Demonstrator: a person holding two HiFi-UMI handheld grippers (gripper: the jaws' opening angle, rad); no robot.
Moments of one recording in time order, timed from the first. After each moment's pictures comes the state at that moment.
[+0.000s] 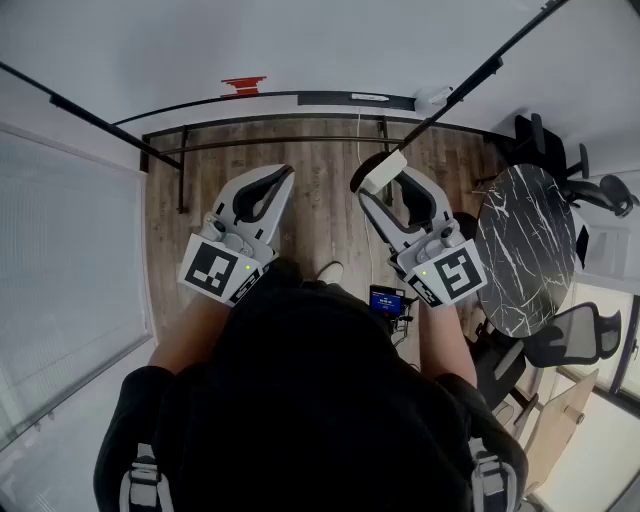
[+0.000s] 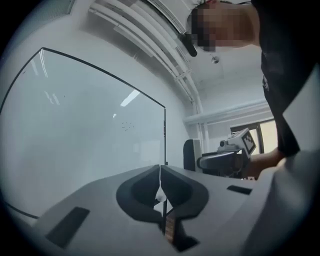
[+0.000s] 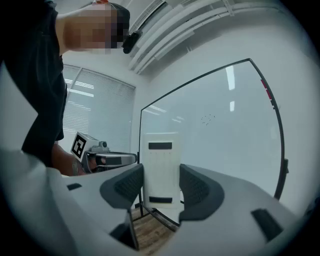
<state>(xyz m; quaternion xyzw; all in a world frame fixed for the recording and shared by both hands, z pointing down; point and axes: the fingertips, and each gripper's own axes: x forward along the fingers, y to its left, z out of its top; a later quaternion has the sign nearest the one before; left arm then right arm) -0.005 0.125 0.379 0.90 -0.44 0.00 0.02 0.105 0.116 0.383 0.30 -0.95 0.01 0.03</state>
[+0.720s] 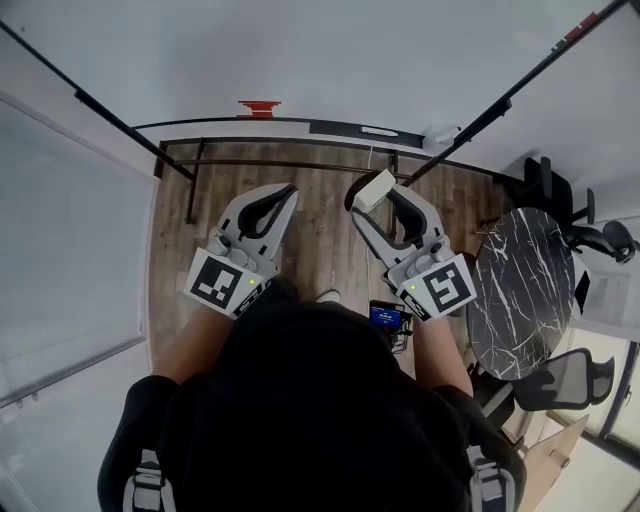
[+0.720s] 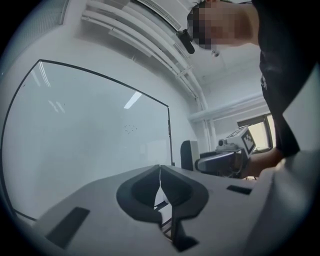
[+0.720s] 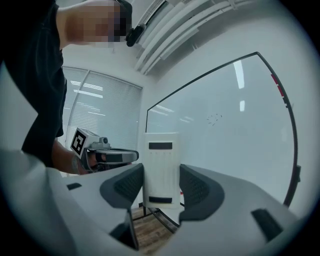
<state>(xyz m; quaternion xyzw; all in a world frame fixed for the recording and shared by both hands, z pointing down) 0.005 0.109 0.368 0.88 -0.47 0.01 0.00 0.102 0.094 0.378 0.26 -0.97 -0.01 0.04</state>
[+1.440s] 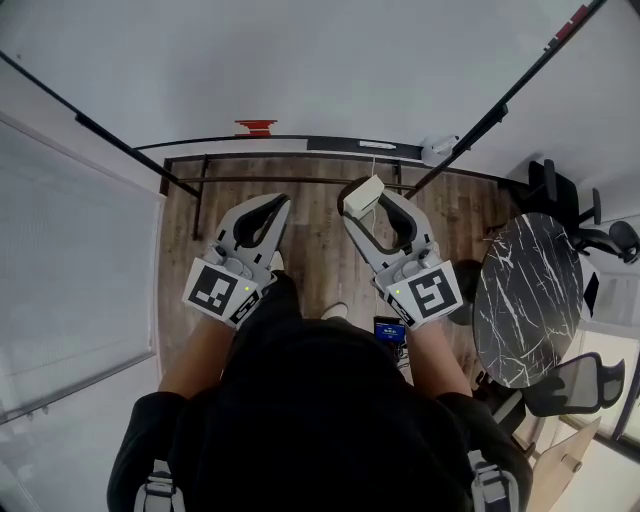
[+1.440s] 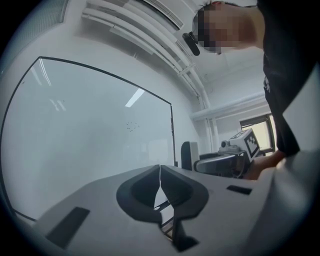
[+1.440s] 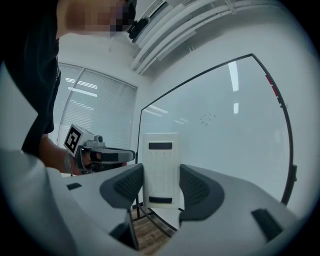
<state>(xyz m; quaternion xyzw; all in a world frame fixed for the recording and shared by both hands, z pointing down) 0.005 0.080 0.372 0.88 -0.48 0.01 0.01 0.103 0.063 0.384 0.29 -0.96 -0.01 0.03</state>
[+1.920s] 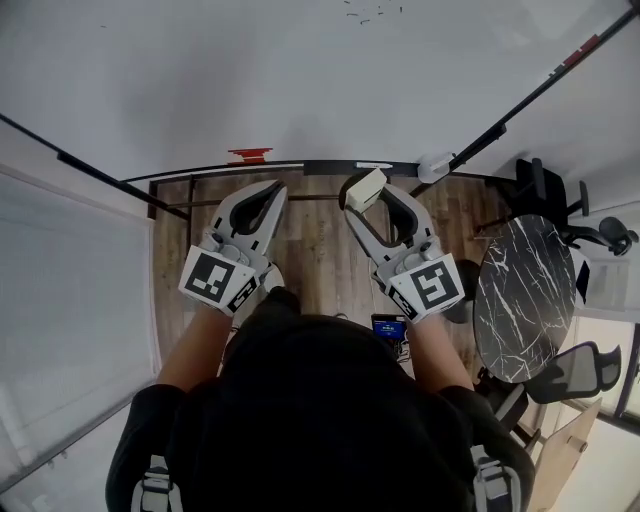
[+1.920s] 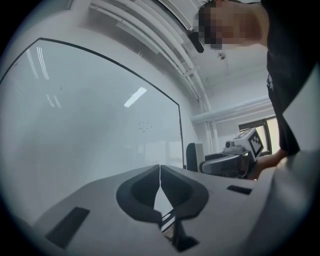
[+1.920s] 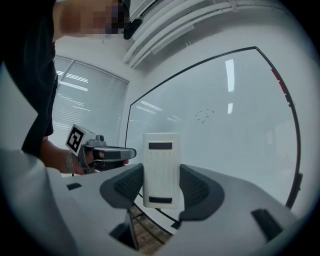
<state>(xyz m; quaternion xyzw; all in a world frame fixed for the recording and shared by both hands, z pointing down) -0.050 -0.018 0.356 0.89 -0.45 0.00 0.01 0.060 -0.020 0.370 0.34 -0.94 -0.01 0.05</state>
